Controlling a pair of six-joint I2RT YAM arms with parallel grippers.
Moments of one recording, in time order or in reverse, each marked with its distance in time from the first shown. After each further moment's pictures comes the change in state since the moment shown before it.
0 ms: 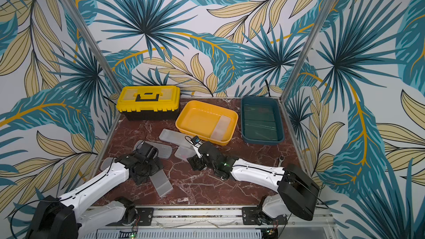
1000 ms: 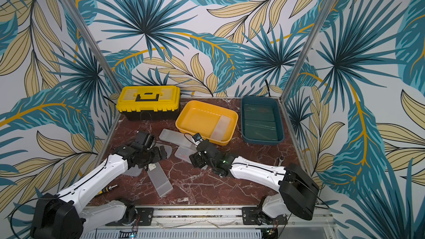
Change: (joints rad) left arm 0.067 0.044 0.142 0.076 0.114 0.378; right arm -0.001 0.003 0.061 -0.128 0.086 0.044
